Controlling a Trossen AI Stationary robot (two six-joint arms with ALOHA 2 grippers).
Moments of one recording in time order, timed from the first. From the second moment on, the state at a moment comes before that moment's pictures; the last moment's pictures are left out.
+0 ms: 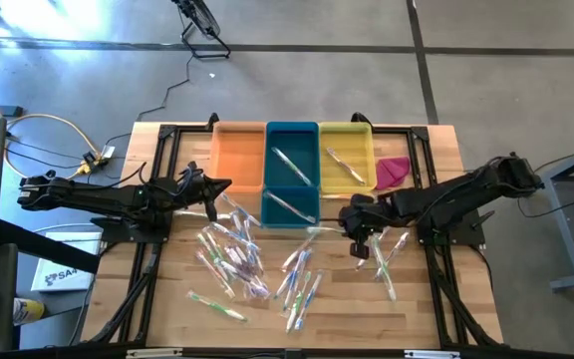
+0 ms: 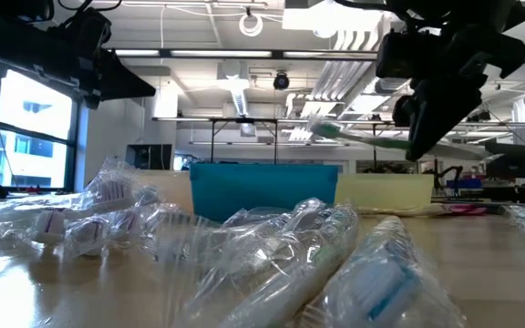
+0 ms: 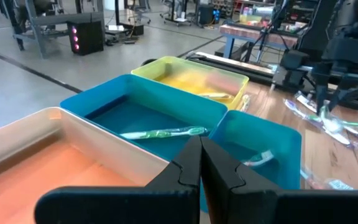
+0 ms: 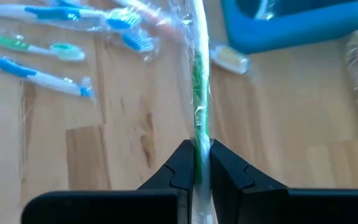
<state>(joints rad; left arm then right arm) 0.00 0.56 0.24 0.19 -0.47 -0.19 0.15 1.31 0.75 -0.46 0.02 0.34</state>
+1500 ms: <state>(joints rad) 0.00 0.56 0.24 0.24 -0.47 -0.16 -0.12 1.26 0.76 0.34 0.21 0.08</state>
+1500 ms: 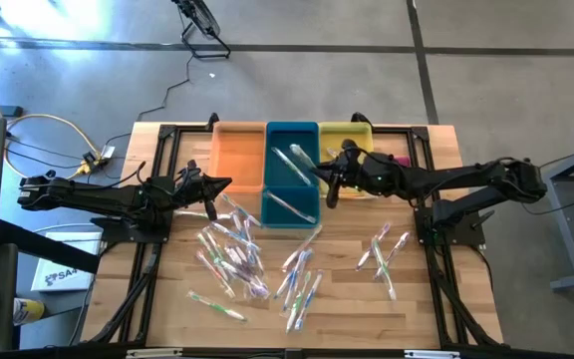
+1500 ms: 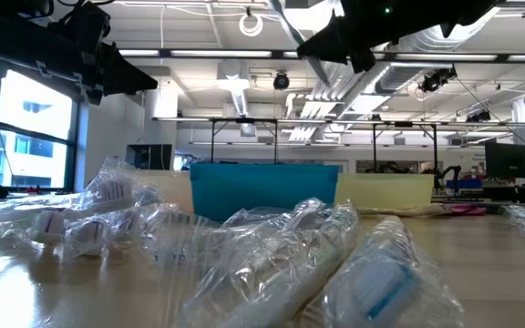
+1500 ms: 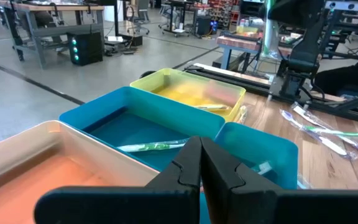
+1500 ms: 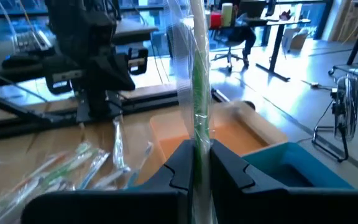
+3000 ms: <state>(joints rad) 0.00 0.56 0.24 0.24 -0.49 -0.16 -0.41 1.84 1.26 -0.18 0.04 0.37</state>
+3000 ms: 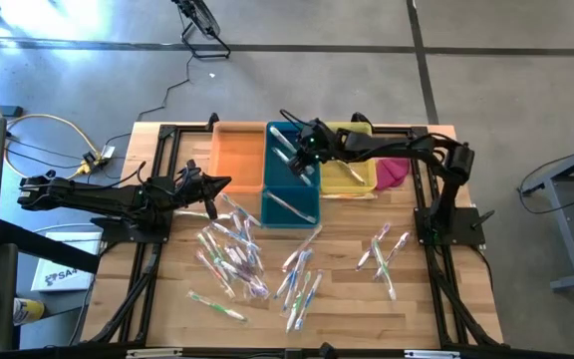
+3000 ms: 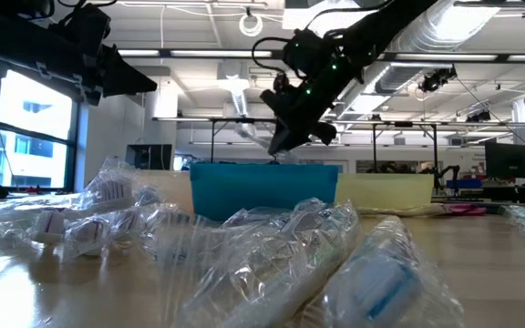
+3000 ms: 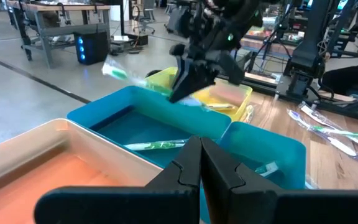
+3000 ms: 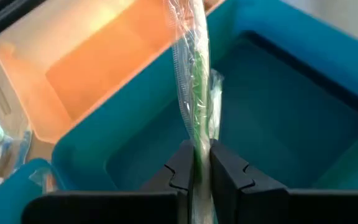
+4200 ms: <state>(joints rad) 0.00 0.56 0.24 0.23 -0.49 -0.16 -0.42 1.90 1.26 -0.23 0.04 0.33</state>
